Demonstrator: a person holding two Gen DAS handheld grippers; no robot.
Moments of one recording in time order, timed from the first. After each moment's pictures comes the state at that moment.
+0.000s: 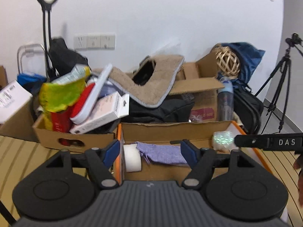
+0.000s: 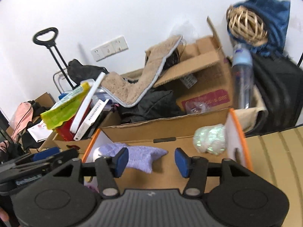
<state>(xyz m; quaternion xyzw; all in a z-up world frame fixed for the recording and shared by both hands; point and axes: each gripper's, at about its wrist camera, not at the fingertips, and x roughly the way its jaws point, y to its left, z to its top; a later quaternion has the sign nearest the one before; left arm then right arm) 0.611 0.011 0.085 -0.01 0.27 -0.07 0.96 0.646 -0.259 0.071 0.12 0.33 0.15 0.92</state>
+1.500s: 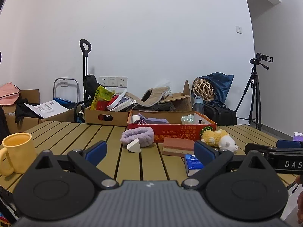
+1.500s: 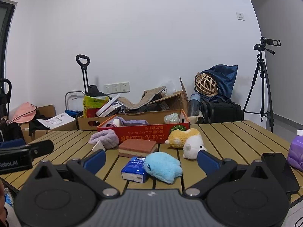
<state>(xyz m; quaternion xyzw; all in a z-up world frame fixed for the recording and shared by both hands) 0.208 -0.009 0.013 0.00 0.10 -0.04 0.99 0.212 -0.263 0.000 0.06 0.13 0.07 0.99</state>
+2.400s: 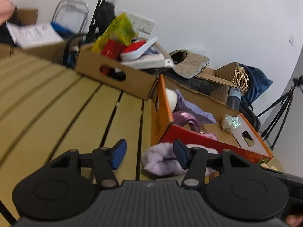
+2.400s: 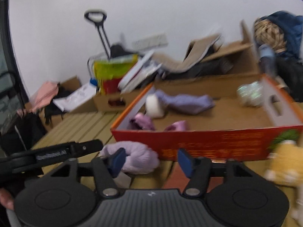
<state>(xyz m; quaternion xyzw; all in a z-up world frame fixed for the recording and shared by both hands) 0.512 0.103 -0.039 -0.19 0.27 -0.05 0.94 0.530 -0.147 -0.023 0.09 0.29 0.22 0.93</state>
